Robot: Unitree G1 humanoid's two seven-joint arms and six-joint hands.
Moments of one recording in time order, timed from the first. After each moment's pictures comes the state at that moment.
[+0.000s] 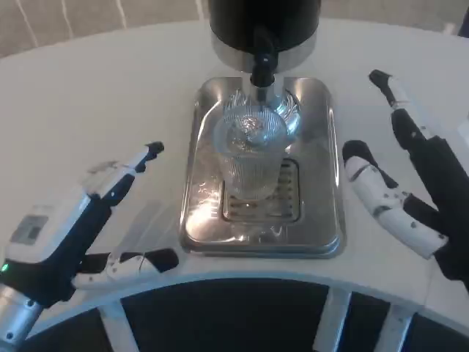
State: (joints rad) left arm -0.32 0.72 -0.11 0.54 0.50 -0.84 0.34; right arm -0.13 0.07 0.04 -0.99 -0.98 0.42 0.66
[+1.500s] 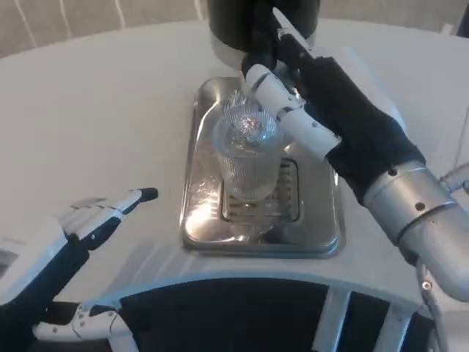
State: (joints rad) left arm -0.03 0.77 0.12 0.23 0.44 -0.86 0.09; right arm -0.57 -0.04 0.15 -0.63 -0.48 0.67 0.40
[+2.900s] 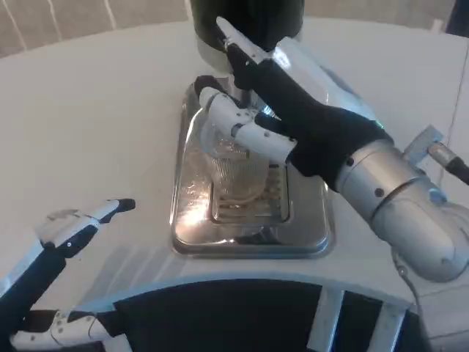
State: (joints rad) left arm 0.03 0.77 0.18 0.24 0.40 -0.86 0.05; right arm -0.74 -0.33 0.41 -0.59 -0.55 0.74 0.43
